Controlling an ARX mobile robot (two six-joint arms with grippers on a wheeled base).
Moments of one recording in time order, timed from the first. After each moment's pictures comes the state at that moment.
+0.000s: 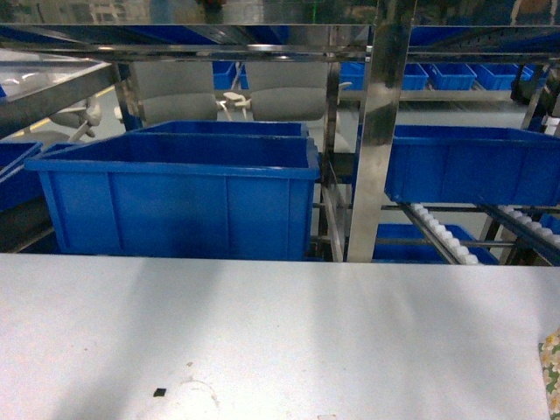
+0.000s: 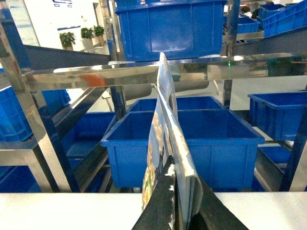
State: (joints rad) left arm -0.30 0.50 0.39 0.12 -0.37 0.09; right arm 0.05 0.80 0.45 0.26 0.10 -0.05
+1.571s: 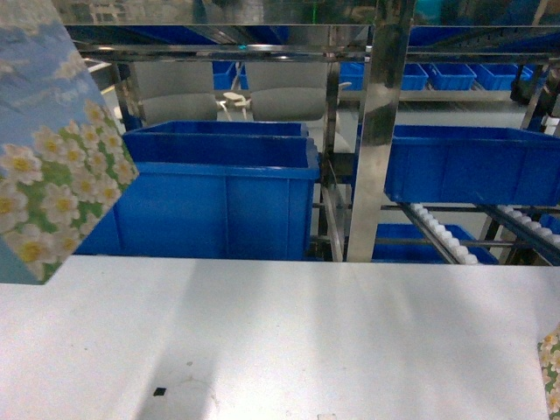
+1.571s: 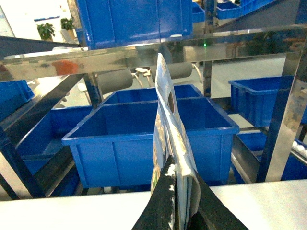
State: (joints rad) left arm -0.51 0.91 0.39 0.49 -0.52 0.07; right arm 0.57 0.34 0.36 -0.03 0.71 -0.06
